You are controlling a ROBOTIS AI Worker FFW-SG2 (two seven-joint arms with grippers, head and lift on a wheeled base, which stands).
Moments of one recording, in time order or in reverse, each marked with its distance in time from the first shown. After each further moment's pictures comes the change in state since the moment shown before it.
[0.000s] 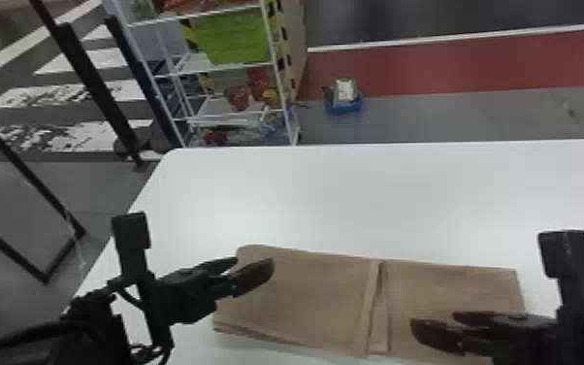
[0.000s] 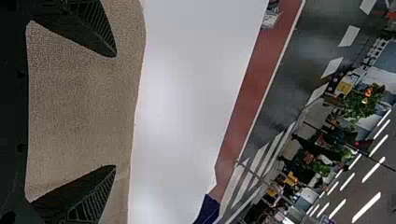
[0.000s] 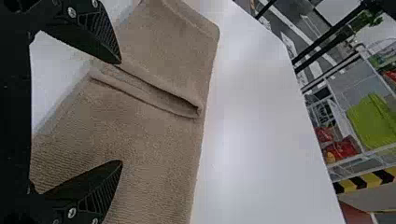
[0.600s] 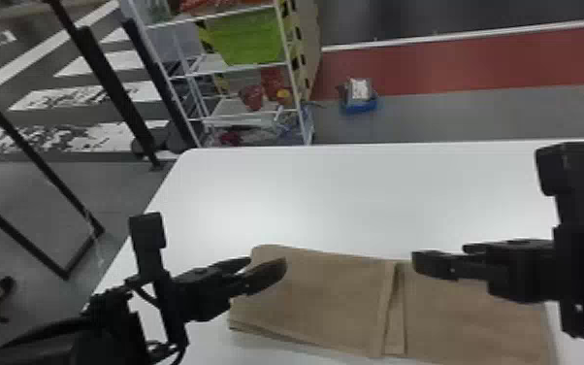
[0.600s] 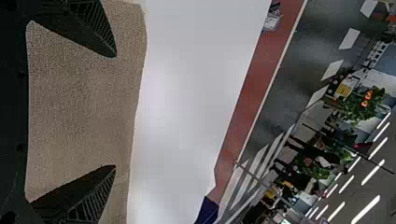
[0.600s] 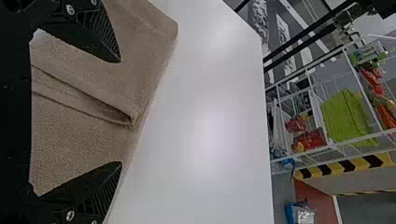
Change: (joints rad) left arm -0.002 0.000 0.009 0.011 0.000 -0.003 -0.004; right arm -0.218 0.027 0.039 -0.053 -0.203 0.104 -0.338
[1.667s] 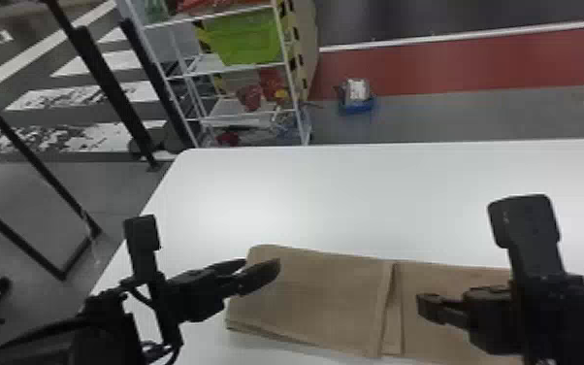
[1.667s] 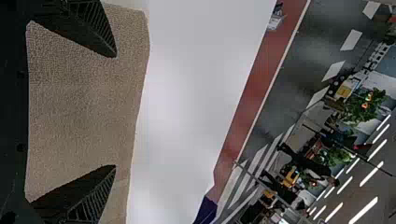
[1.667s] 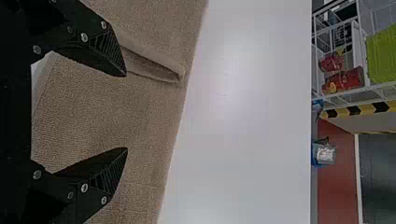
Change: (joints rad) left arm -0.015 0.000 0.019 0.039 -0.013 -0.009 -0.037; right arm 0.123 0.003 0.111 -0.026 -0.158 0.000 -0.564
